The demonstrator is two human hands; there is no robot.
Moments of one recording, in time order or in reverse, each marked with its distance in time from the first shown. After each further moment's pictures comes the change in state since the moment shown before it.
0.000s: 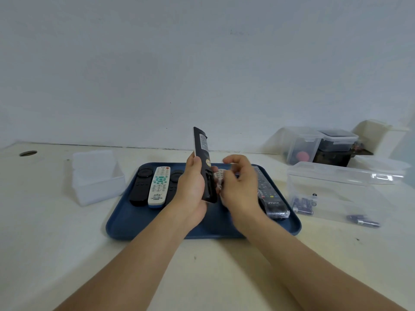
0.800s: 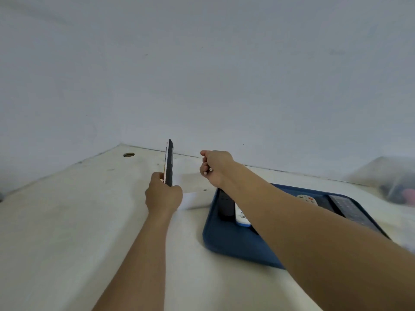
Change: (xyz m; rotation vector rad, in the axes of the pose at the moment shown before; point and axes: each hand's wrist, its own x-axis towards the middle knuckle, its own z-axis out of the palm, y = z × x) left_hand 0.023 0.118 -0.211 0.893 0.756 0.308; right_hand 0.034 -0.039 0.241 0.272 -0.405 0.666
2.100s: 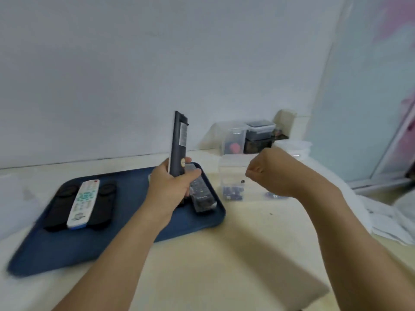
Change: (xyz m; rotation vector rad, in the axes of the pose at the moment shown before) left_hand -0.235 0.120 0.182 -0.459 -0.855 0.187; right_hand -0.232 -0.083 -0.387 -1.604 0.548 -0.296
